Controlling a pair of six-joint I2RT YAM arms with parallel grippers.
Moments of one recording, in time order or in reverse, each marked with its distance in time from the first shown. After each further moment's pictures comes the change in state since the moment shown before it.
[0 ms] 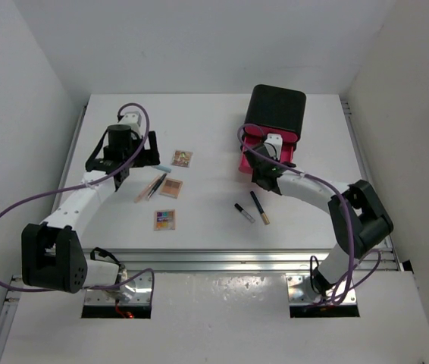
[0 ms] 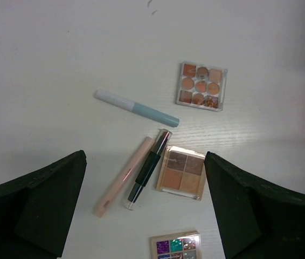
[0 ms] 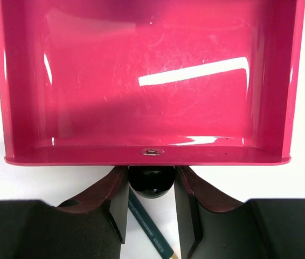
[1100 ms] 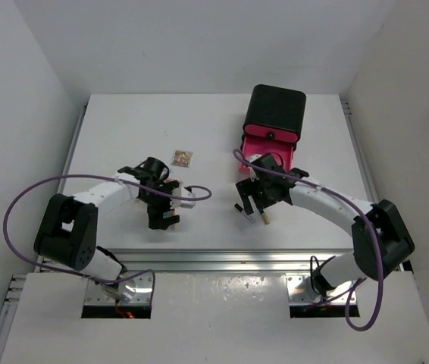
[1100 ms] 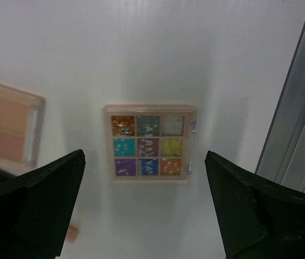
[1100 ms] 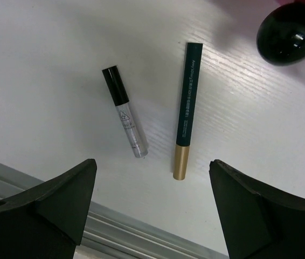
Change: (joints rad) left arm -0.185 0.165 -0.090 -0.505 0.448 1.283; right arm 0.036 -0.190 -0.074 -0.269 -0.529 -0.393
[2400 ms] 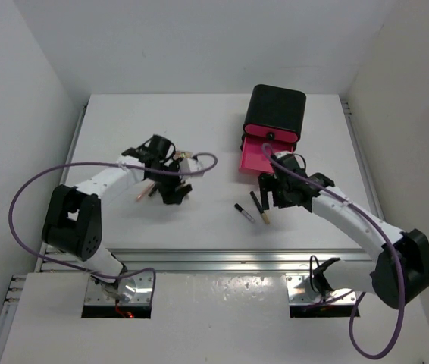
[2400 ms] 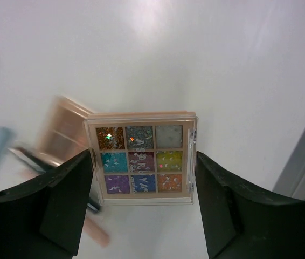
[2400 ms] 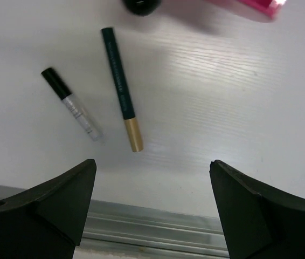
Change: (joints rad) left arm -0.032 0.094 0.121 0.051 0.009 -0.179; right arm -0.055 -0.187 -0.063 -0.116 0.136 0.110
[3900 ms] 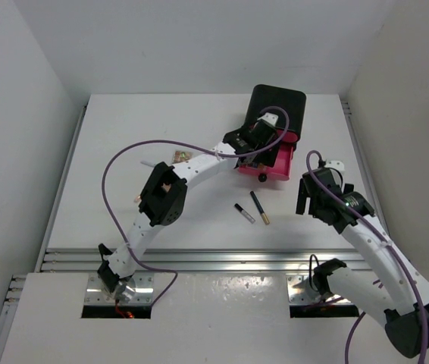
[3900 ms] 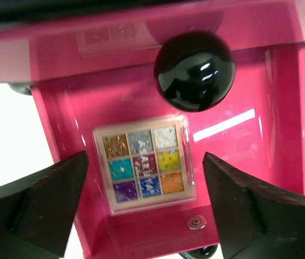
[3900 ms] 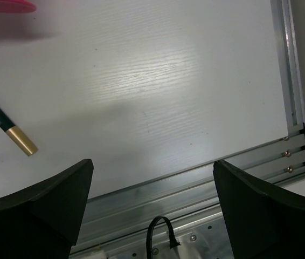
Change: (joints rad) left arm -0.476 0.801 1.146 0.174 -0.698 -1.249; right arm -0.155 -0.395 -0.050 -0.309 0.362 0.175
